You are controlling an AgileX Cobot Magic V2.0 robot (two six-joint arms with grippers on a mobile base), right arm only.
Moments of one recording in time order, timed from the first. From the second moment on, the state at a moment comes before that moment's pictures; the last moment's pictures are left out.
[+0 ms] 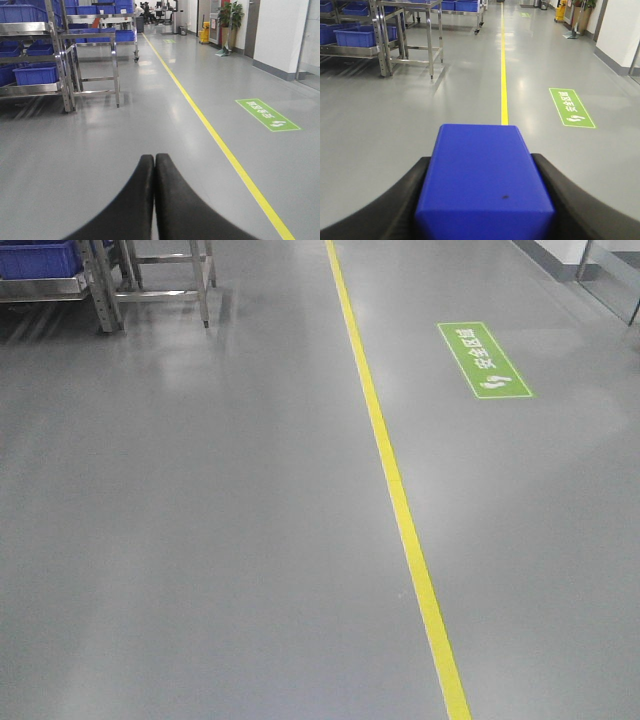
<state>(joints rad) 0.08 0.09 -0.35 0.04 0.55 -0.09</state>
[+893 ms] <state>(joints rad) 0.08 0.09 -0.35 0.04 0.55 -0.09</state>
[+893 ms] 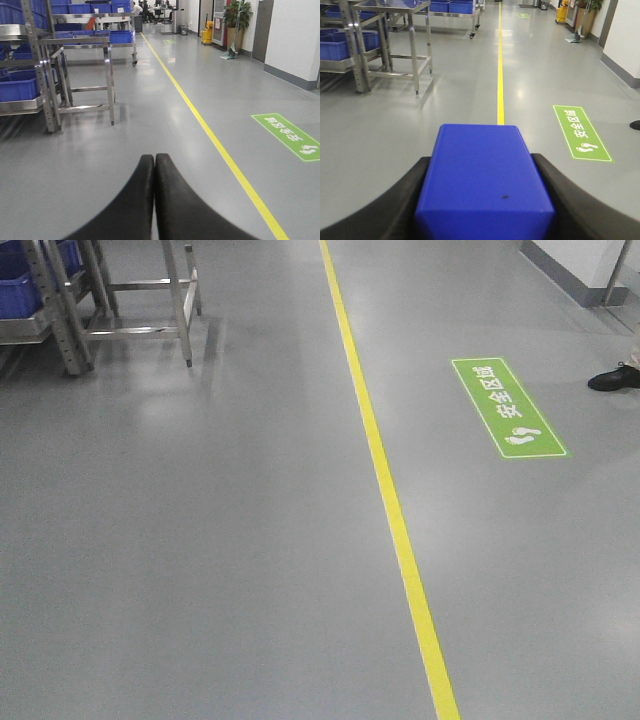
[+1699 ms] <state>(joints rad) 0.08 0.09 -0.35 0.04 0.55 -0.09</state>
